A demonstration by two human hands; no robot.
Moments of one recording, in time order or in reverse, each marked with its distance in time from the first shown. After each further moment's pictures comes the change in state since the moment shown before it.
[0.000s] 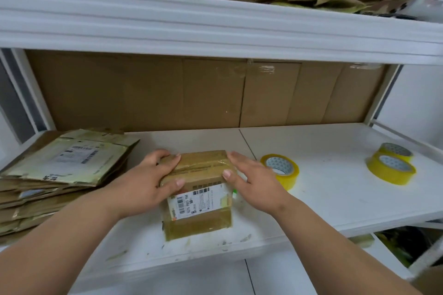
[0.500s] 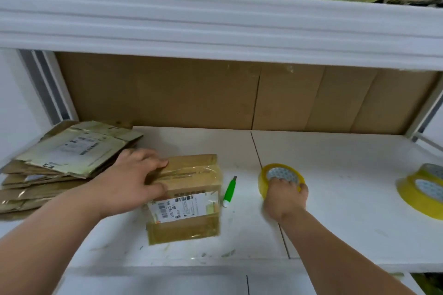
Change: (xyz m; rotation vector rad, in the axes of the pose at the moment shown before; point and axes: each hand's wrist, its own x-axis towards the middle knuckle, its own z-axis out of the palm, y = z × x) left_hand 0.002 0.044 -0.008 0.137 0.017 -0.210; right_hand 0.031 0.100 -0.003 -0.576 -0.202 0.448
